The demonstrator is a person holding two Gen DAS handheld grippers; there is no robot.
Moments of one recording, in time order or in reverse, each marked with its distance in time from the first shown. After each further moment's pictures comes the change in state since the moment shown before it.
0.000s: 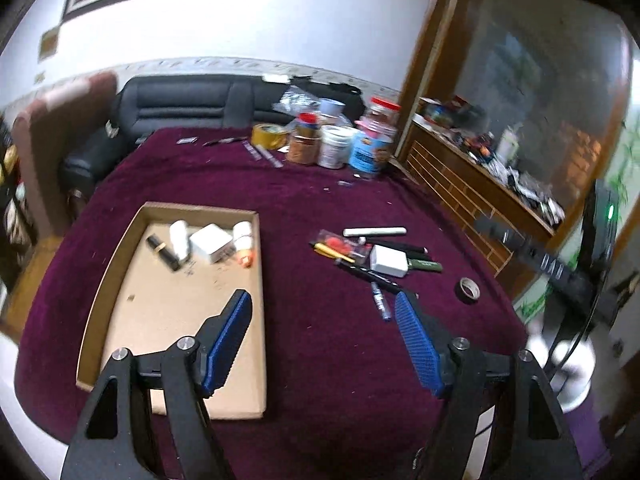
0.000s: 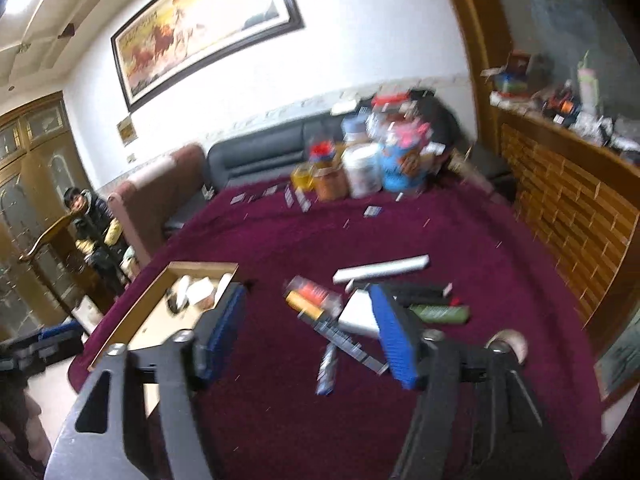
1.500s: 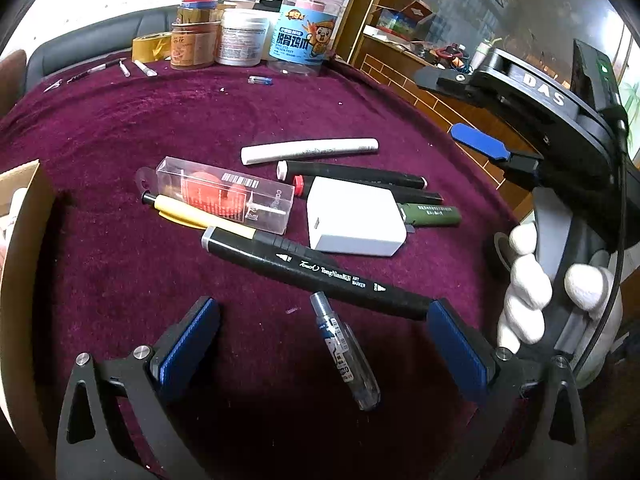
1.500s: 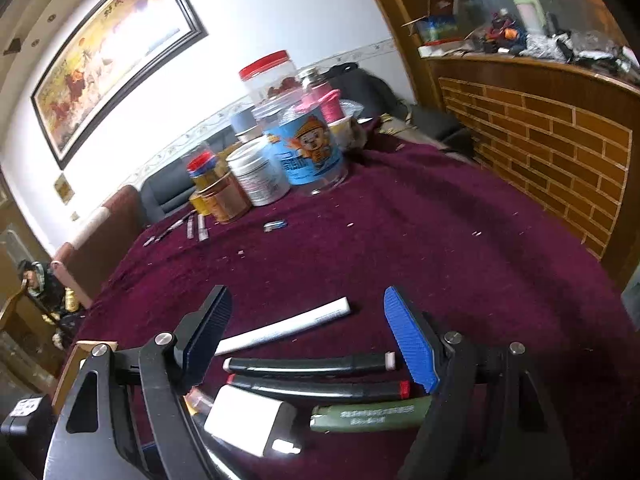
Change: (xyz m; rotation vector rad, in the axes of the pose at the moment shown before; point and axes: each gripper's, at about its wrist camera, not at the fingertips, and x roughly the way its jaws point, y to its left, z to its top) left arm 0.246 -0.060 -0.015 0.088 0.263 -0.186; right arm 0.136 -0.131 0.002 0.264 0.010 -0.107
